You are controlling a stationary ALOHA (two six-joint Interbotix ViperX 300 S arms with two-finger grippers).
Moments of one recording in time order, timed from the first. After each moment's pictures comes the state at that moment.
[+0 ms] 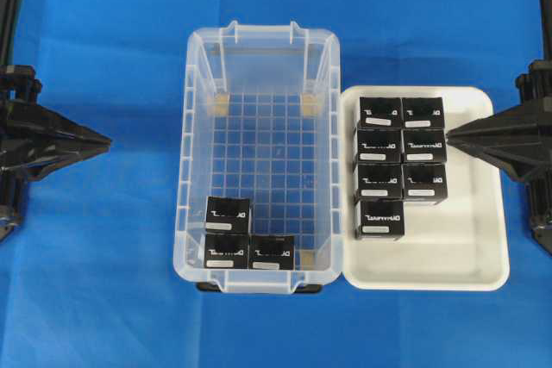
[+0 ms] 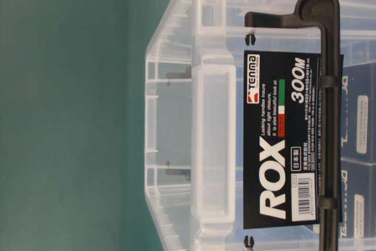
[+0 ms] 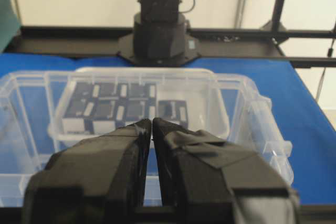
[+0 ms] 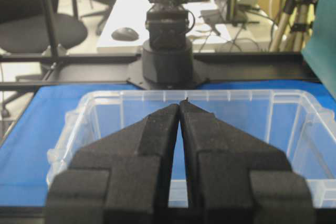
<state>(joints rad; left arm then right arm) 0.00 -0.97 1.17 0.00 -0.29 0.00 0.00 -0.96 1.16 0.00 -0.29 0.00</state>
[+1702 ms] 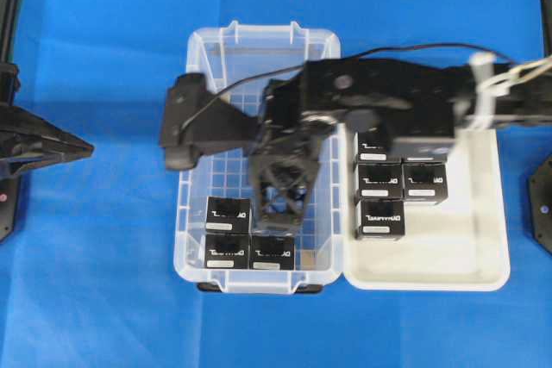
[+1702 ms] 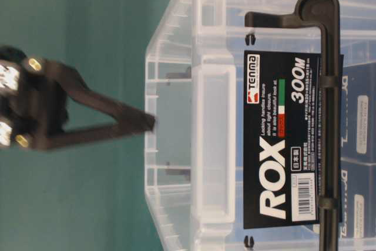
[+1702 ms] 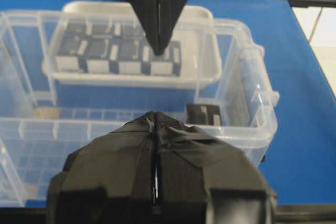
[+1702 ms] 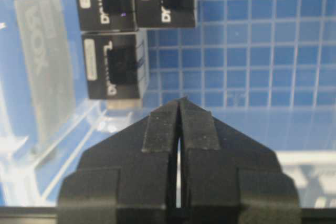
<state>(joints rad) -0.01 -1.06 1.06 0.01 0.14 -0.06 -0.02 0.27 -0.21 0.11 1.25 -0.02</state>
